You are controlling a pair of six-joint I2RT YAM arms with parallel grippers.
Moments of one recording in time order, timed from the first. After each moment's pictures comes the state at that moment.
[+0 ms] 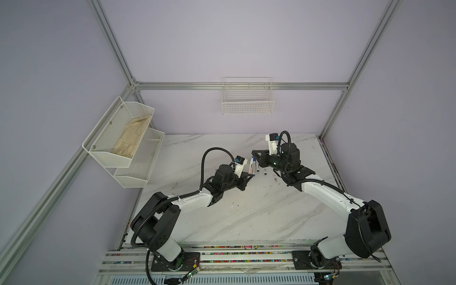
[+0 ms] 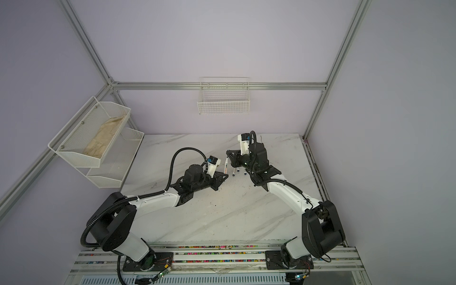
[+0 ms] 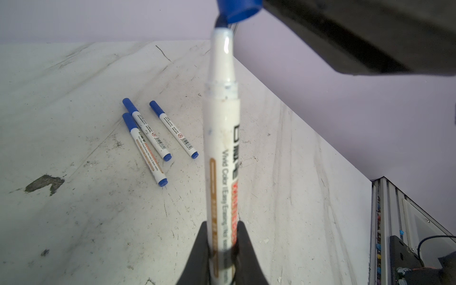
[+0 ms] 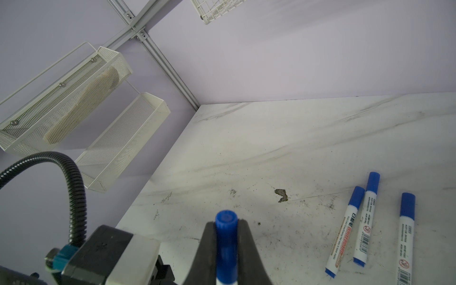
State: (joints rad) left arm -0.67 1.59 0.87 0.37 0.25 -0.29; right arm 0.49 1.46 1.06 0.15 -0.32 0.46
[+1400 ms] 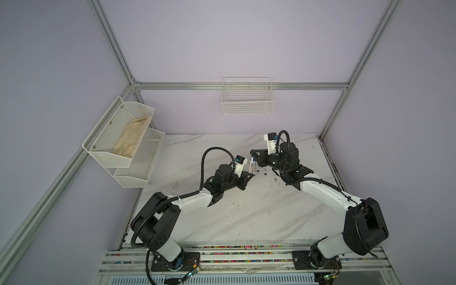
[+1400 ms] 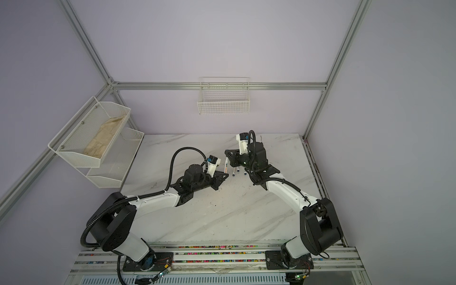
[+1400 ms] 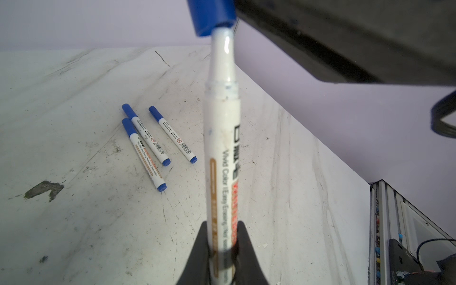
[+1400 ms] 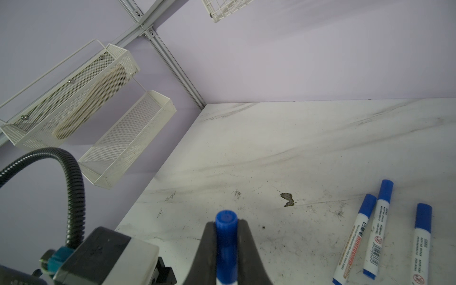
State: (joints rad) left arm -0.67 1.59 0.87 0.39 0.25 -0.29; right arm 0.48 1.49 1.07 0.18 -0.36 0.45
